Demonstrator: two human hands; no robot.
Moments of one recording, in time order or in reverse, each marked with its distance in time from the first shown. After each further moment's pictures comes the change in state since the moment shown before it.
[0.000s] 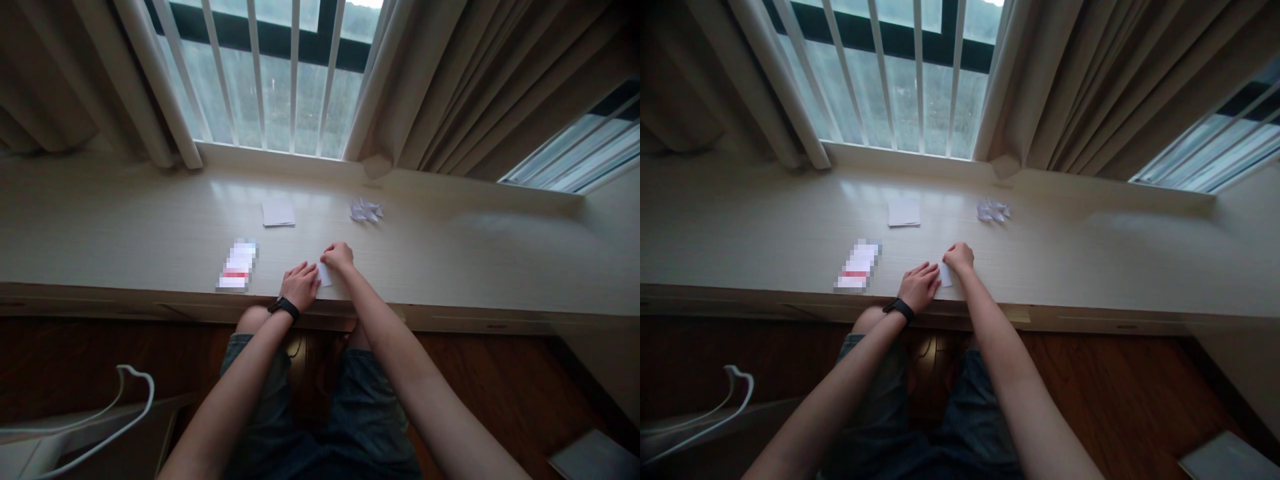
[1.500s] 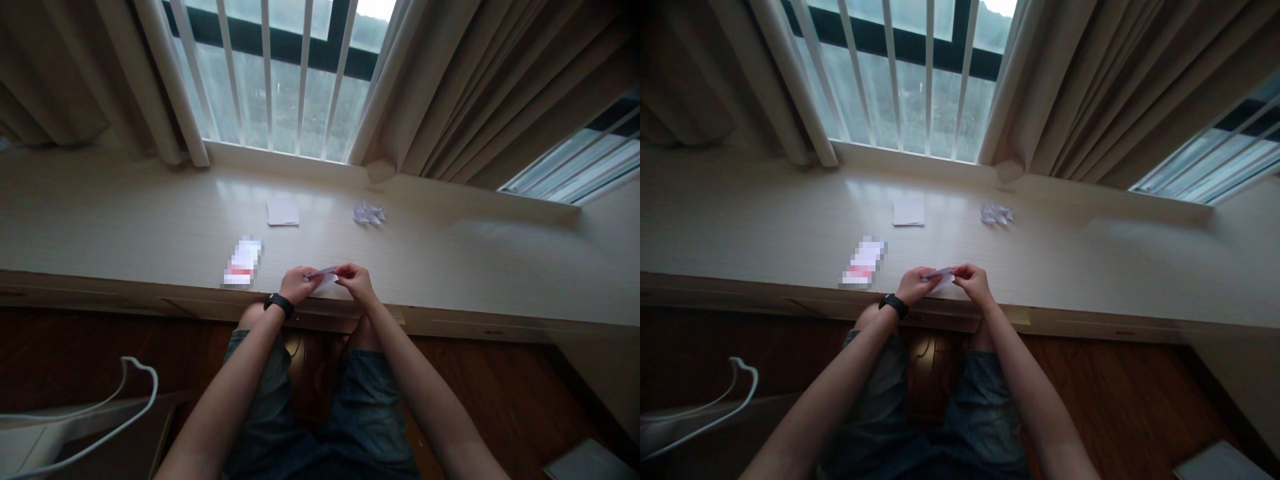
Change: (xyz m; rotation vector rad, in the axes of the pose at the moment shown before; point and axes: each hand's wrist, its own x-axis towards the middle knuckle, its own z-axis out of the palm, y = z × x) left_hand 0.005 -0.015 -0.015 -0.431 -0.056 -0.189; right_hand -0.076 0.048 -0.007 0.913 -0.135 -0.285
